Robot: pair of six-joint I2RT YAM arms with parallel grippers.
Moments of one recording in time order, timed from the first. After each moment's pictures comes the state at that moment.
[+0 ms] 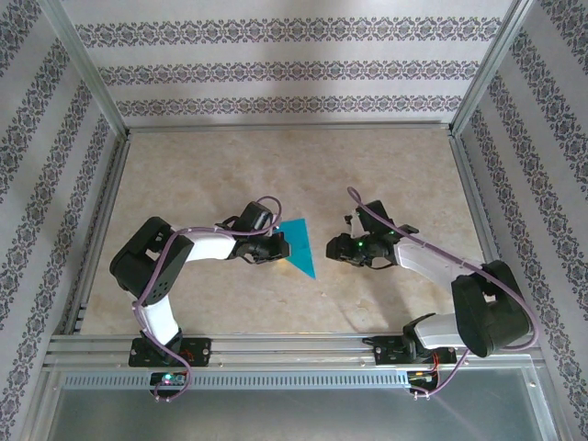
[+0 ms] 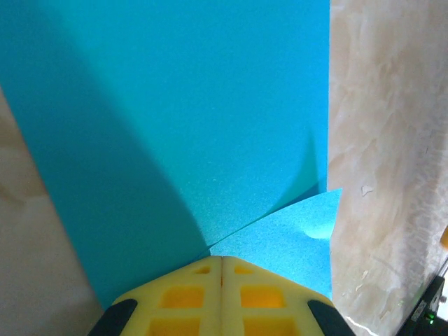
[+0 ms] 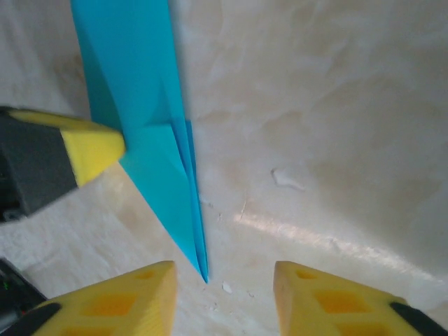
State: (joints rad) left arm -0.58 1.79 0.83 0.00 0.47 -0.76; right arm 0.40 1.35 0.66 -0.38 -0.48 0.60
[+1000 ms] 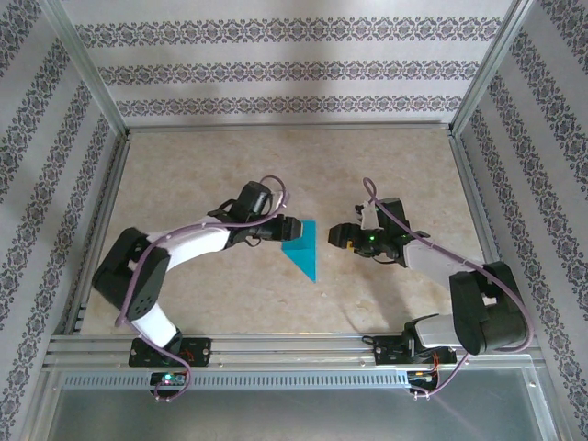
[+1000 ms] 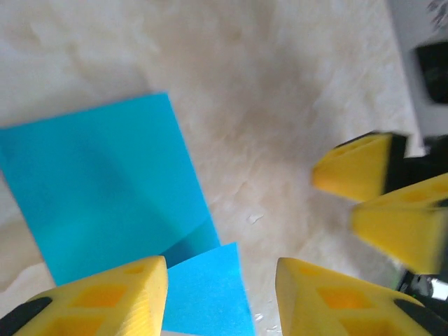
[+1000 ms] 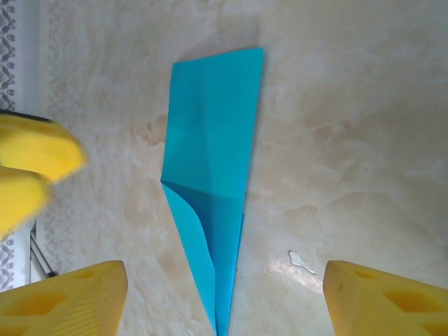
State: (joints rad) left arm -0.57 1.61 0.94 -0.08 0.42 -0.55; right arm 0.26 1.37 0.57 -0.09 -0.66 0.55
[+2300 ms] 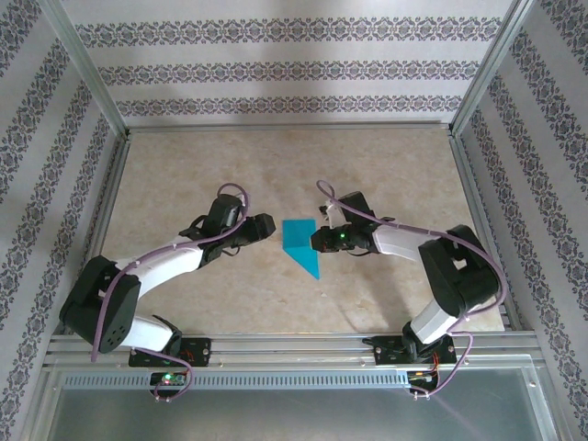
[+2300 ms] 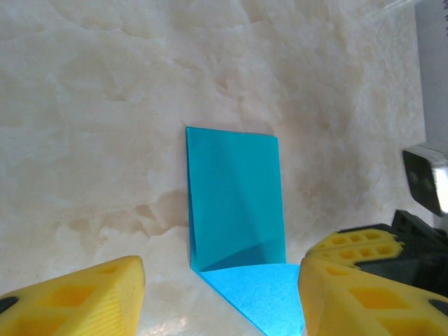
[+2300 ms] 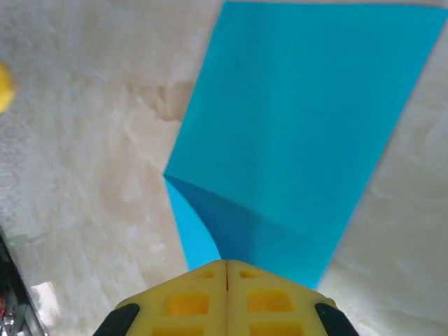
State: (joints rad) left arm -0.49 1.42 0.70 0.02 0.23 -0.82; right arm 0.45 1.60 0.75 -0.09 -0.58 0.40
